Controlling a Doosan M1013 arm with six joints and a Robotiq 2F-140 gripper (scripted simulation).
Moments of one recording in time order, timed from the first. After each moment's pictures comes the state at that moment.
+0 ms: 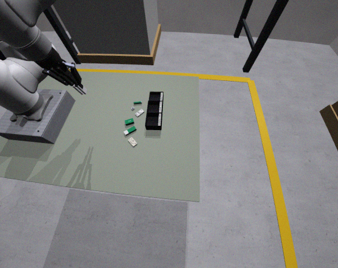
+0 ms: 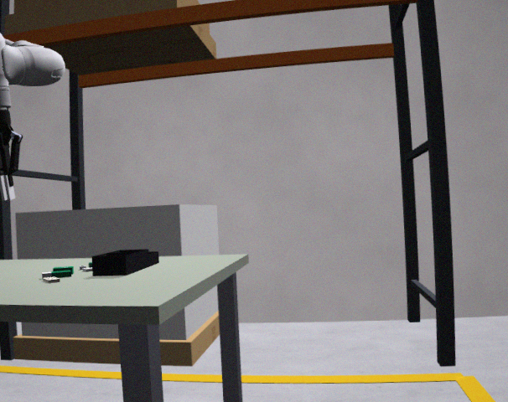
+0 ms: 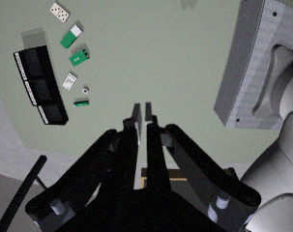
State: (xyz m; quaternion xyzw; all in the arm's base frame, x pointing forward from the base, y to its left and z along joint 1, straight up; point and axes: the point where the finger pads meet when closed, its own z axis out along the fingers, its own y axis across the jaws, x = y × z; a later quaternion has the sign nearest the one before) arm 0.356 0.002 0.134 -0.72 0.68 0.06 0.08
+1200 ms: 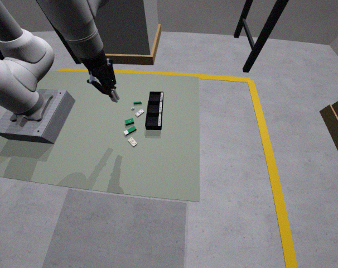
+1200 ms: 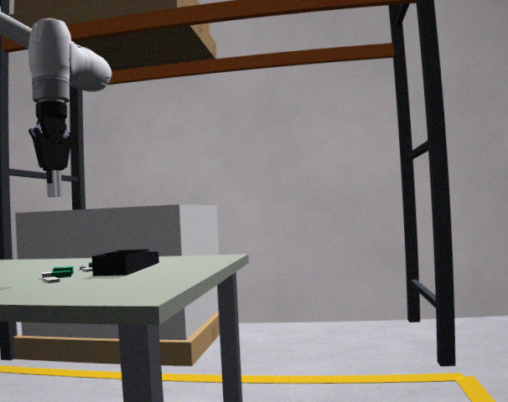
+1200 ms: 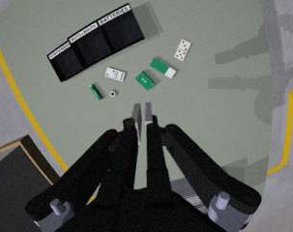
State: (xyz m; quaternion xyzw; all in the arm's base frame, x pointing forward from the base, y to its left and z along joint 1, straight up) arm 0.519 -0.044 0.132 -0.98 0.17 0.00 0.02
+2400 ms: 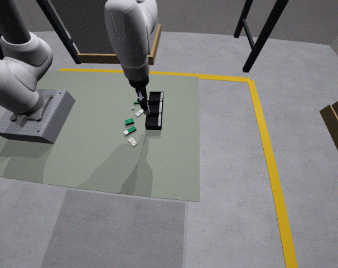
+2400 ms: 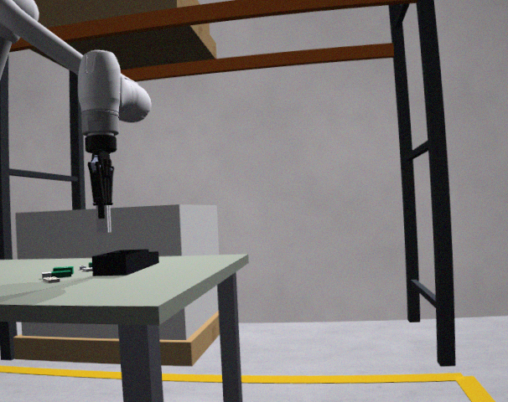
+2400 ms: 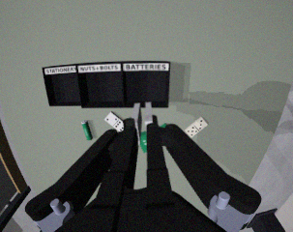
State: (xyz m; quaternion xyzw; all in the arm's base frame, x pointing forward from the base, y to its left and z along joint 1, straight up) arm 0.647 -0.045 0.039 -1.00 -0.03 0.00 0.00
